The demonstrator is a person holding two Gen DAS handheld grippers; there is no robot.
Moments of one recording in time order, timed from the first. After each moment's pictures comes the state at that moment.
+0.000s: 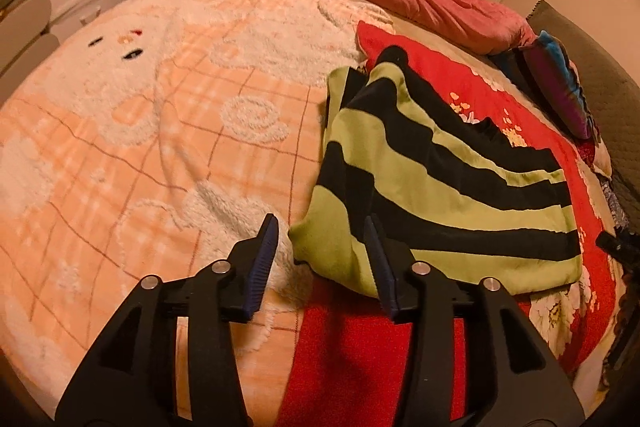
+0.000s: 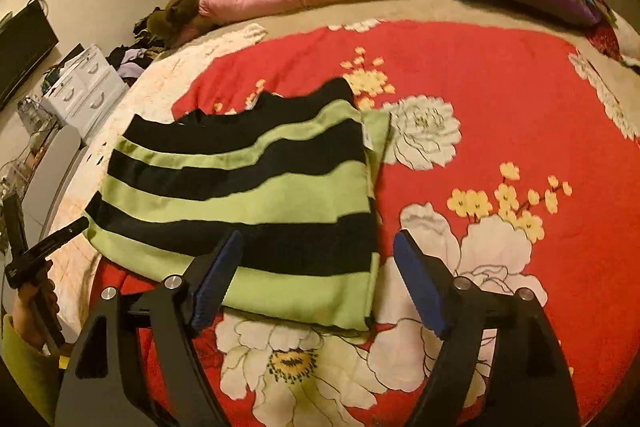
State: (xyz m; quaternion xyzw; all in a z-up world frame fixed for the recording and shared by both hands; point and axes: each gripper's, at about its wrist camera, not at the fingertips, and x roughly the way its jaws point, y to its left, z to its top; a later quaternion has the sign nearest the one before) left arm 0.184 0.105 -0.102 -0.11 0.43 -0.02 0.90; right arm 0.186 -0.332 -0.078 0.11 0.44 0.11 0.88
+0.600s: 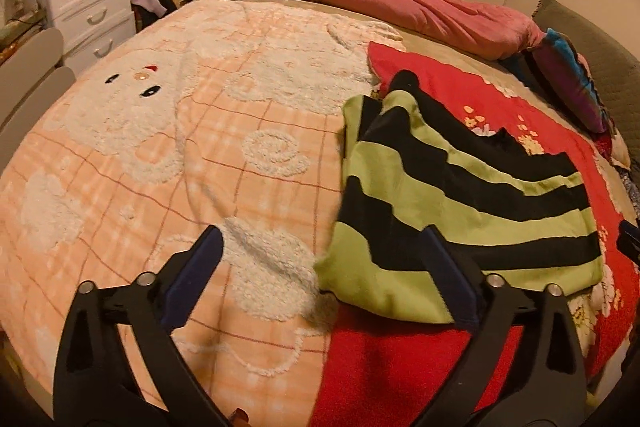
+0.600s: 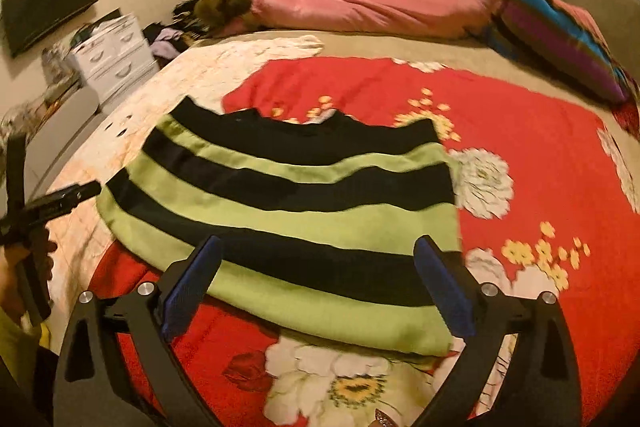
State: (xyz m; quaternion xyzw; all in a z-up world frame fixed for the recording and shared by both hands) left arm 0.188 0.109 -0.090 -0.07 0.40 0.01 0.91; right arm 0.180 -0.245 -0.062 0.01 0.39 0.16 0.91
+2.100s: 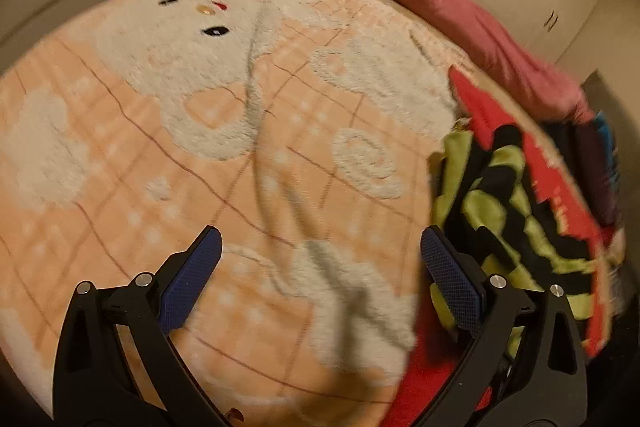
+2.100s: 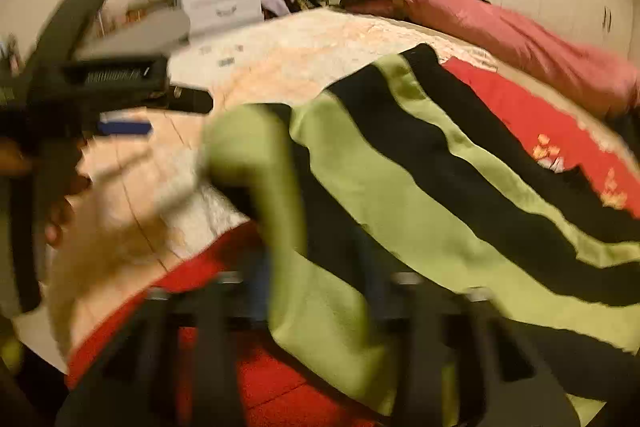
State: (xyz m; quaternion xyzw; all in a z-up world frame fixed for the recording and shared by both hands) left arm 0.215 0.198 -0.126 -0.23 0.41 0.06 0.88; right arm 0.216 -0.023 -0.138 -0.08 0.36 0.32 0.88
